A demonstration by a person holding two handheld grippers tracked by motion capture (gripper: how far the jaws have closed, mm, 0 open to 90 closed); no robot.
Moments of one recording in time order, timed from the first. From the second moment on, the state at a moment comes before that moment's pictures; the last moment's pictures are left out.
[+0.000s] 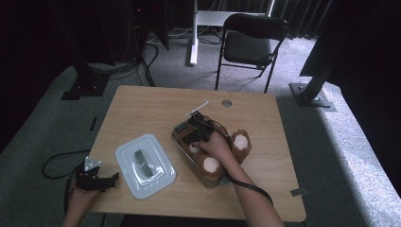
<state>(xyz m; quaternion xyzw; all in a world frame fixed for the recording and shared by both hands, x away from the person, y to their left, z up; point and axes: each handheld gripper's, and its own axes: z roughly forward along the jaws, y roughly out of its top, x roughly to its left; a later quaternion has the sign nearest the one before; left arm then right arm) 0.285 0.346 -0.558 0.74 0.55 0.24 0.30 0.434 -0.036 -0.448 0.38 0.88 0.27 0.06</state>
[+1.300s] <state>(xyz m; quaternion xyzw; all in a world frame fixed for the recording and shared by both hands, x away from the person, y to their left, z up) 0.285 0.346 -0.558 0.74 0.55 0.24 0.30 0.358 -0.103 -0.374 0.33 0.85 0.40 0.08</state>
